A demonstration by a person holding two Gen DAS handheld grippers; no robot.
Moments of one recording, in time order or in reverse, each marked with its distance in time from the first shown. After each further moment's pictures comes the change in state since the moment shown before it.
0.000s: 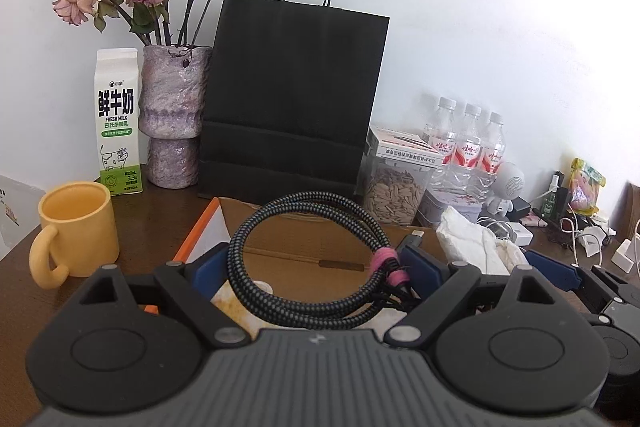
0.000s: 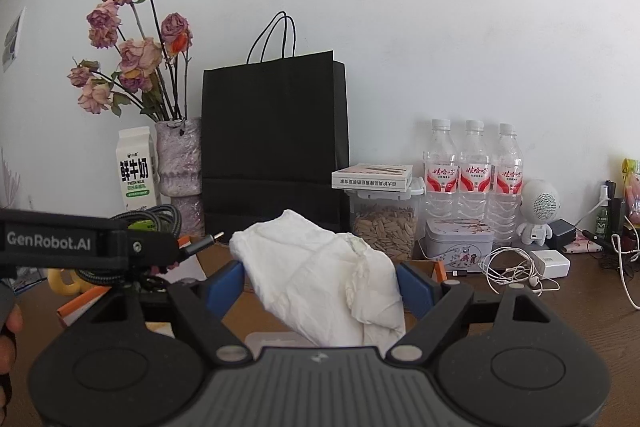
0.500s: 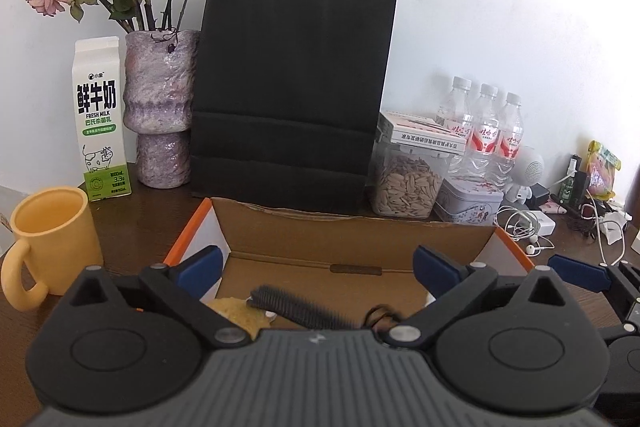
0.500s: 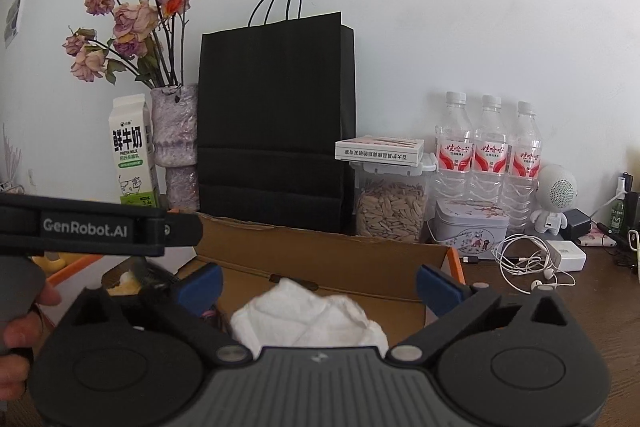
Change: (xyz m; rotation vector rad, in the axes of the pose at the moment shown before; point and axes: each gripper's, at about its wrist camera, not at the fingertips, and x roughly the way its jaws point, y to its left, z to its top) left arm 0.046 0.004 -0.002 0.035 0.034 0.017; right arm 0.032 -0.006 -0.006 -0.027 0.071 0.016
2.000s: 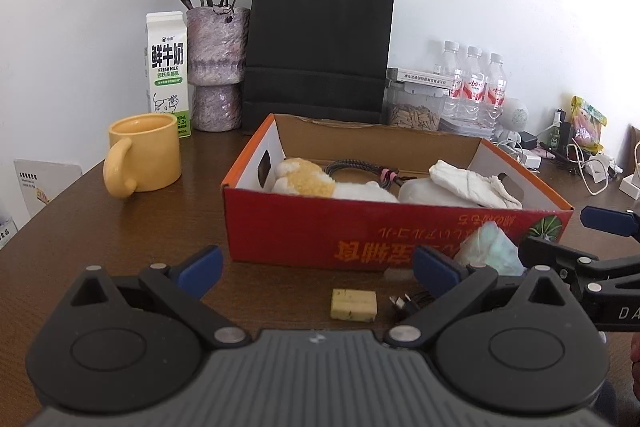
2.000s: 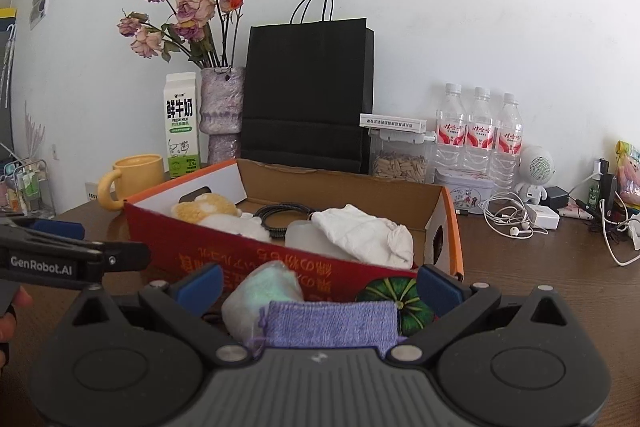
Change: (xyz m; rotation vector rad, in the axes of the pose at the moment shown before) left arm -0.122 0.033 -0.097 0.033 0.030 0.027; right arm -0.120 0.034 -0.065 -0.046 0.017 0.022
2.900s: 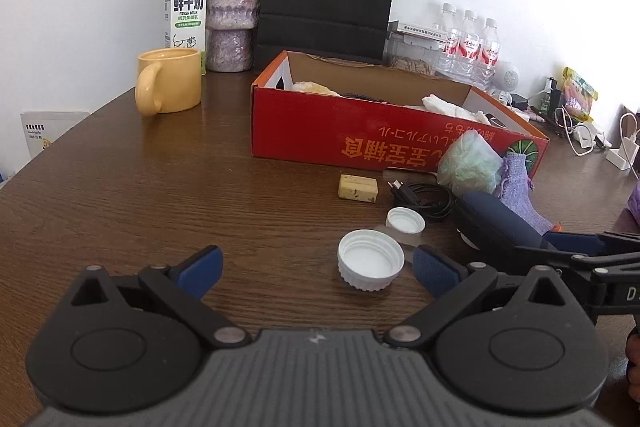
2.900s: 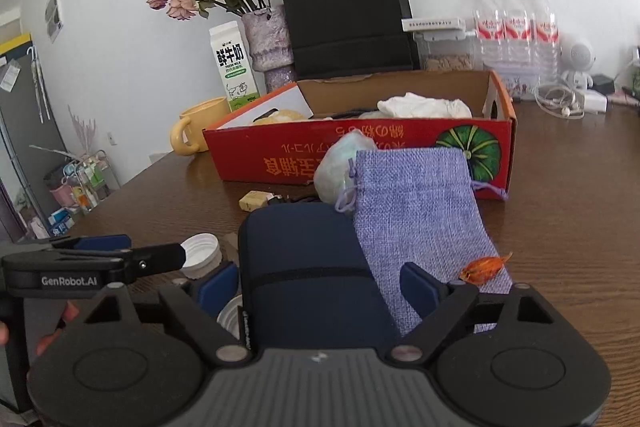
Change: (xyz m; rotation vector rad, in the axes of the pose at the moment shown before) left arm -0.047 0.012 -0.051 -0.035 0.115 -0.016; right arm -0.031 0.003 -0.046 0.192 0.223 0.234
